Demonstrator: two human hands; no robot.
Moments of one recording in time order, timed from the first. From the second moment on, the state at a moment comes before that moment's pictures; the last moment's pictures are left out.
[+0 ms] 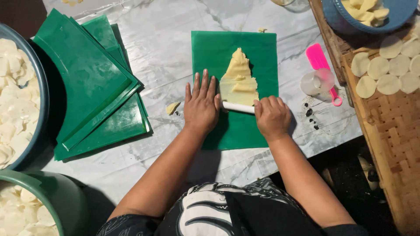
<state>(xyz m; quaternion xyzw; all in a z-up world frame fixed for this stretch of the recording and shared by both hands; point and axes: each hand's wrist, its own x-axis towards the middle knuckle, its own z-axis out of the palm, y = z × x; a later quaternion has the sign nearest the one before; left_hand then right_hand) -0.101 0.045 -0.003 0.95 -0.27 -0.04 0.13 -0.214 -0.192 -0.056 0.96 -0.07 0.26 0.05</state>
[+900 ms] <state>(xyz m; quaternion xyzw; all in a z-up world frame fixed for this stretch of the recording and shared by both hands) -0.086 0.035 0.004 0.96 -0.24 -0.04 0.13 -0.174 -0.180 -0.008 0.97 -0.07 0.21 -0.02</state>
